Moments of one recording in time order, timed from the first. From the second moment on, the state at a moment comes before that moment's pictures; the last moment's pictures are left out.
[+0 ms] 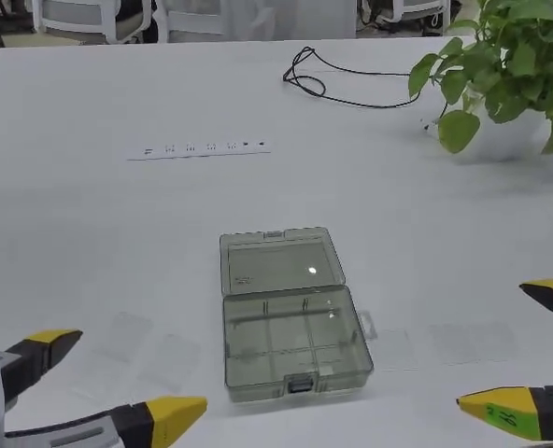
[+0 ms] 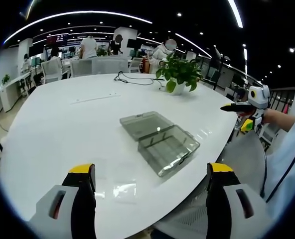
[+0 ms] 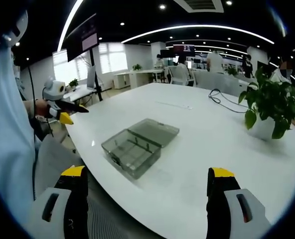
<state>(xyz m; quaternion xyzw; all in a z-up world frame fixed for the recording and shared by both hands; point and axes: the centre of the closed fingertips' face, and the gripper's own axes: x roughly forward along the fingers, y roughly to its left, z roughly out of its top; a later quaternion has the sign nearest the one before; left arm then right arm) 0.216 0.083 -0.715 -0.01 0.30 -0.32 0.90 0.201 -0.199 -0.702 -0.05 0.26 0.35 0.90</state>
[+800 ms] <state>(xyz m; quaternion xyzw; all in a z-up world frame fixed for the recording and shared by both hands) 0.222 0.089 -0.765 0.01 0.38 -0.31 0.87 0.199 -0.196 -0.709 -0.04 0.26 0.35 0.90</state>
